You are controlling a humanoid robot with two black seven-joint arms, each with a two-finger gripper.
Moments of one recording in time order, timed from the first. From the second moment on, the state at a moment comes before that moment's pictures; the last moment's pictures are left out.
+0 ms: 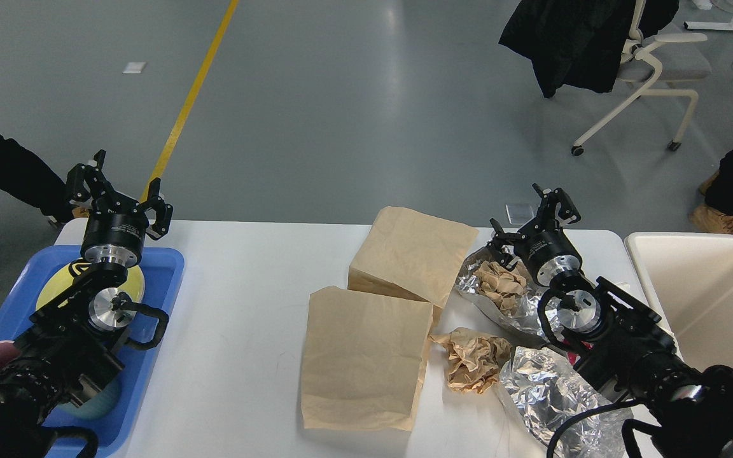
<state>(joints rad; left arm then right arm) -0.76 0.16 -0.83 -0.22 -0.05 -0.44 -0.58 0.74 -0.02 0.81 0.25 0.01 0.36 0.26</state>
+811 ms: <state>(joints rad) -0.76 0.16 -0.83 -0.22 -0.05 -0.44 -0.58 0.73 -0.04 0.71 0.26 0.01 0.38 0.26</state>
